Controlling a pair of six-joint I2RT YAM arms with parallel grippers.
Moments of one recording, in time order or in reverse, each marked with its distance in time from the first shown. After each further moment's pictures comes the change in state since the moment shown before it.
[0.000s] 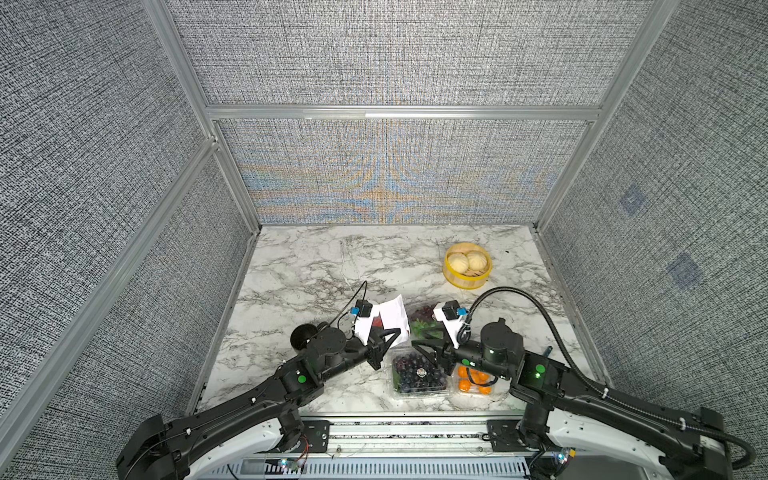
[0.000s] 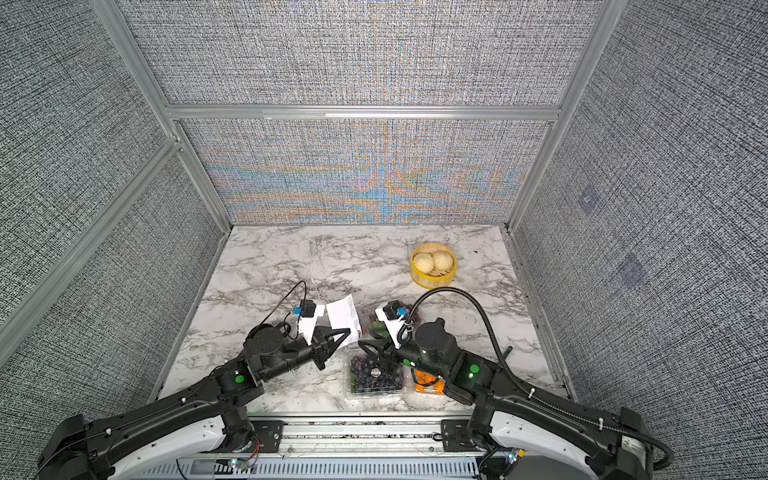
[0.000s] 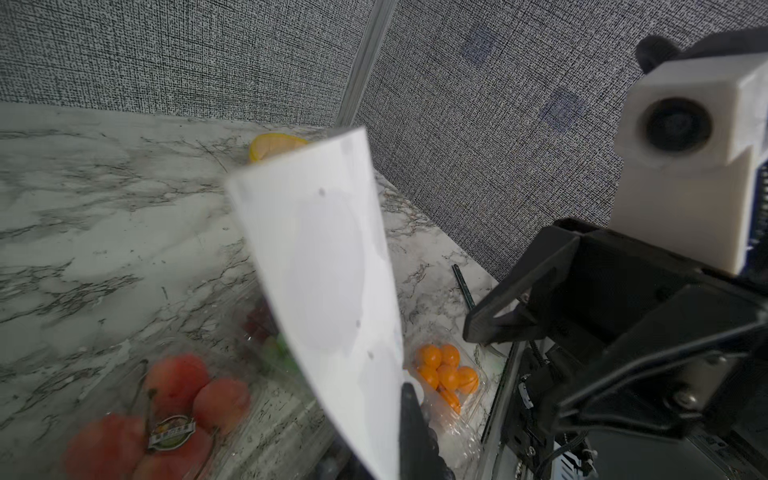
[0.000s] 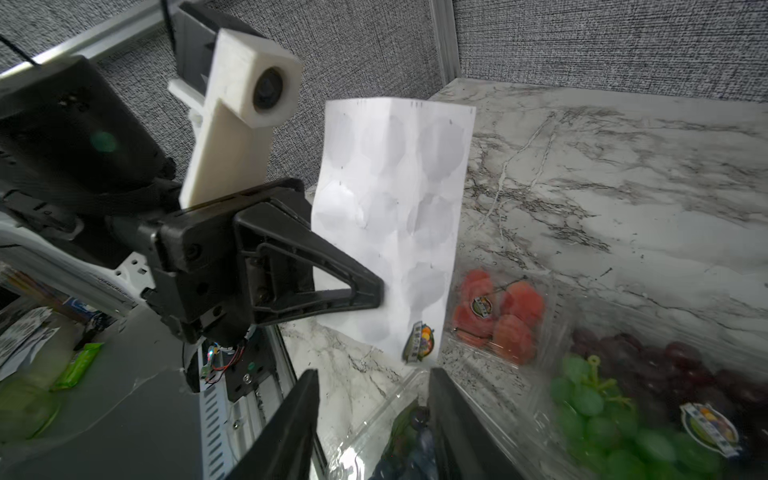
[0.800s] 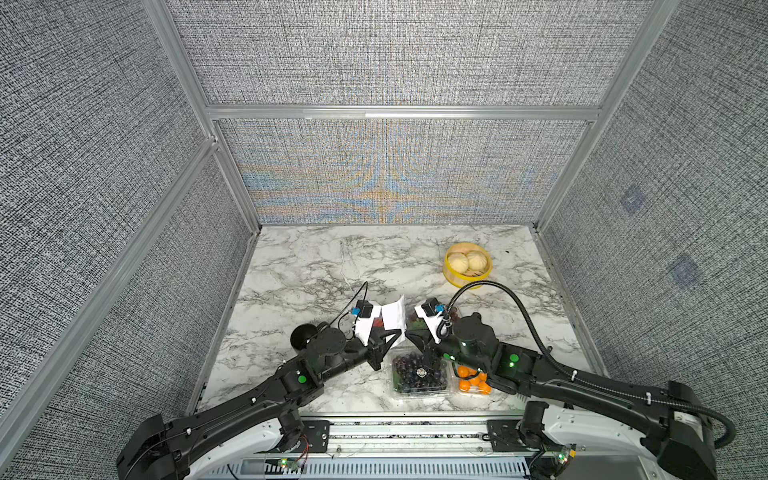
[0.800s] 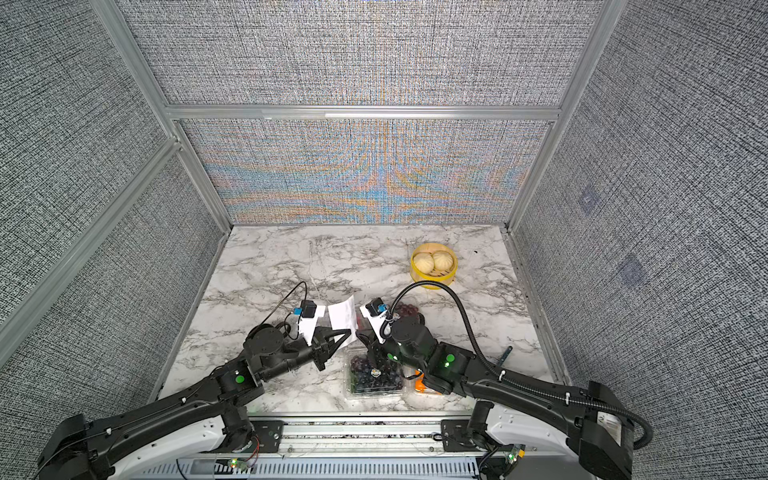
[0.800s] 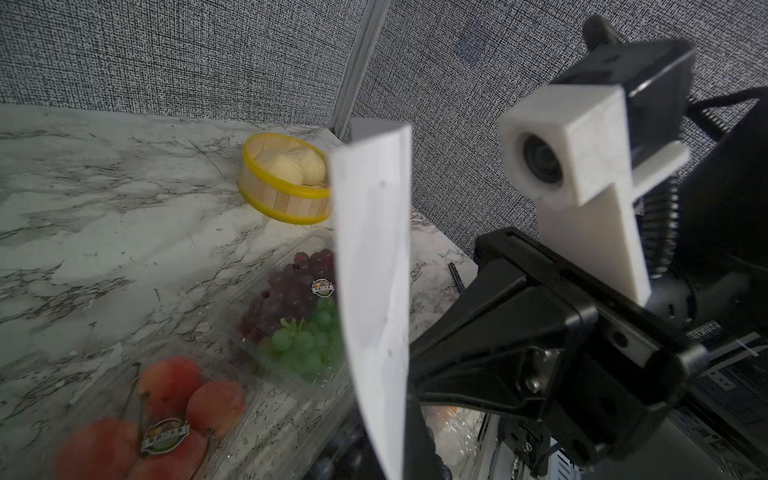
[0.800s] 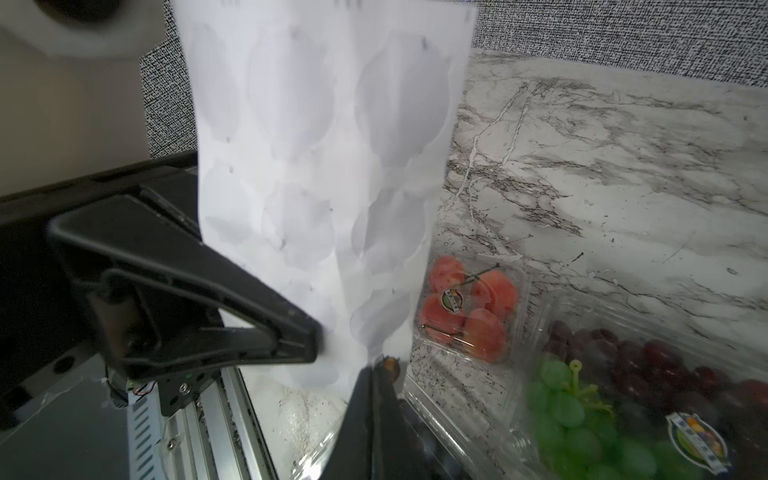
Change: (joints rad) left arm 0.000 -0.005 -0.008 0.007 0.016 0.001; right arm 0.014 0.177 0.042 0.037 0.062 -0.035
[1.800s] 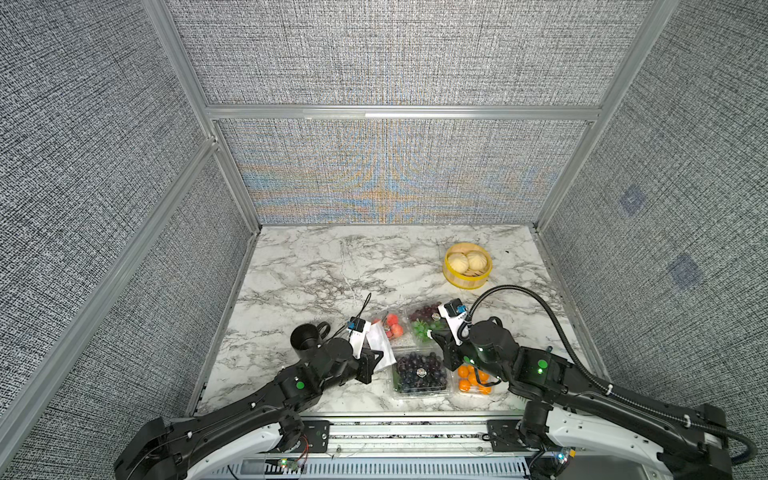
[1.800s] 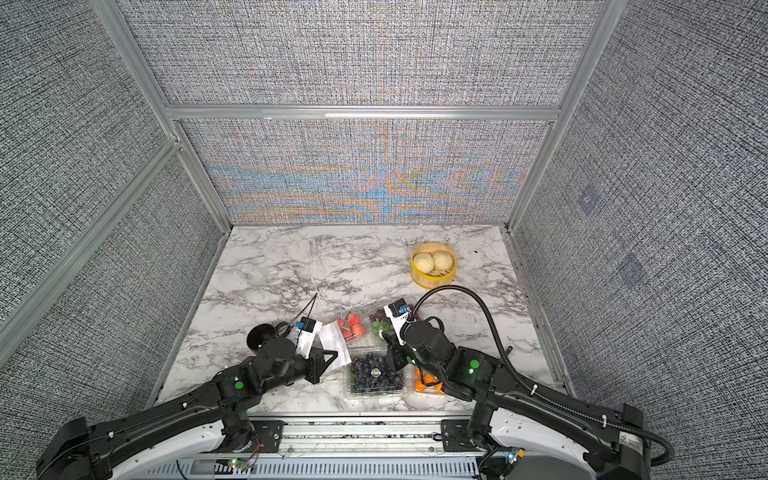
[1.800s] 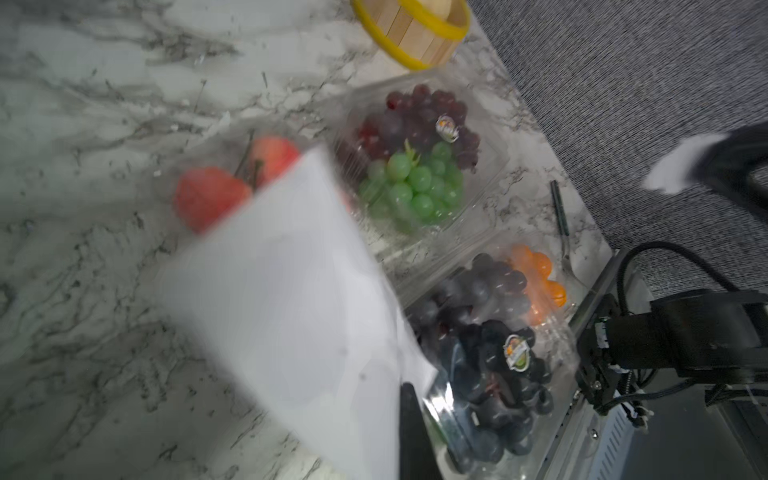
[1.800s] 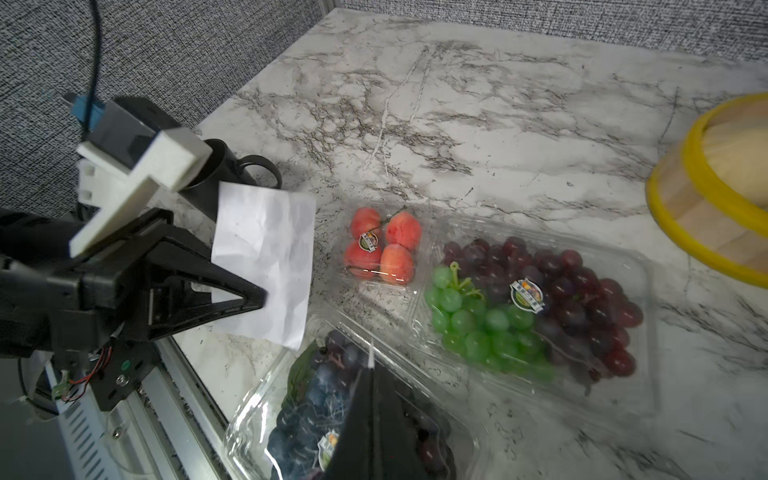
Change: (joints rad) left arm 0.000 0.009 -0.098 -0.346 -0.076 -0.196; right arm 0.001 -0.175 0.065 -0.418 0.203 0.079
